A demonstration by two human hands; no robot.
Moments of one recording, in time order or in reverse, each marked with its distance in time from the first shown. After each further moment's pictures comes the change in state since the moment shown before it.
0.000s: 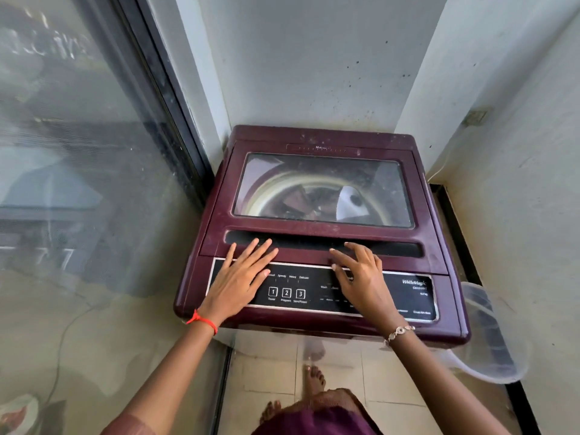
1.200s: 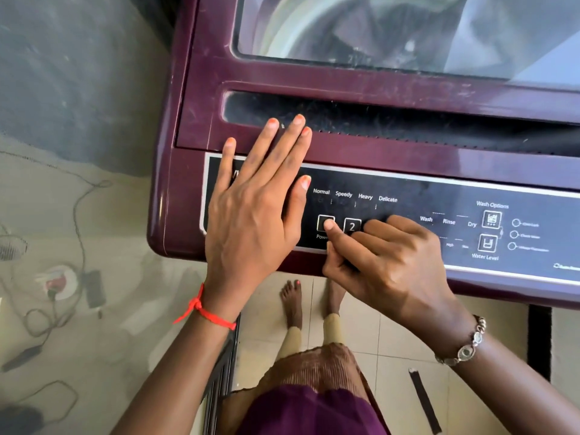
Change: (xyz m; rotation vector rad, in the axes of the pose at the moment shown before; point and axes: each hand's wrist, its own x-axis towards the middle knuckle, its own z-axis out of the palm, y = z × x) left_hand -0.005 0.007 0.015 -0.037 0.225 -0.199; right_hand -0.017 -0.060 0.073 -0.098 0.052 -0.536
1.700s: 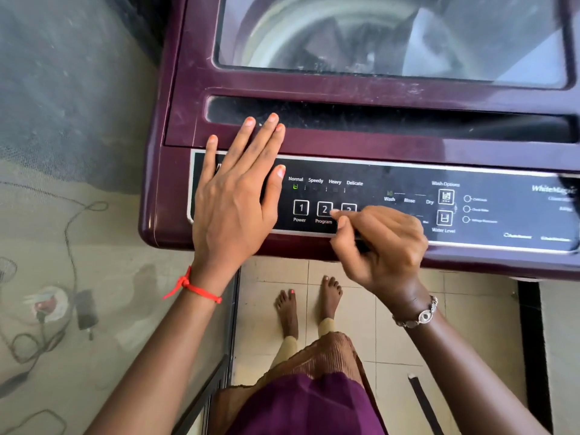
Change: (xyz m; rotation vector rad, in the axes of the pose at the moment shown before) left_hand -0.002 0.004 0.002 -0.003 0.017 0.007; right_hand -0.013 -0.005 -0.007 0.333 0.373 0.253
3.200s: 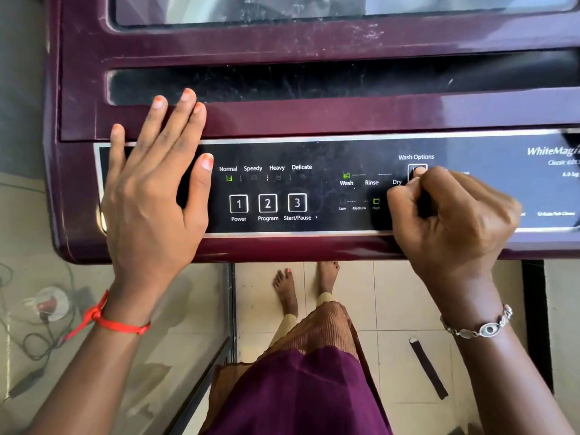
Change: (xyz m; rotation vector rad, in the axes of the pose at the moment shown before) left_hand 0.011 0.006 0.015 0.001 0.050 -0.001; right_hand -0.006 0.072 -0.054 -0.506 0.110 0.116
